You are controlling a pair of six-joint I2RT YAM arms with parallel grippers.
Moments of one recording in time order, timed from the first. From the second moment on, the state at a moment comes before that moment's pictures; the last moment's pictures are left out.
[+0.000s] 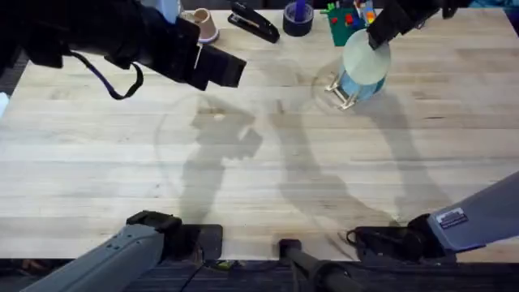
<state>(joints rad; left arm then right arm) -0.19 1.15 1.31 -1.08 0.19 0.22 0.17 1.81 1.92 -1.43 -0.02 -0.42</state>
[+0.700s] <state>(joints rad) -0.19 1.15 1.31 -1.08 0.19 0.22 0.18 1.84 1.83 -1.35 0.04 -0.42</state>
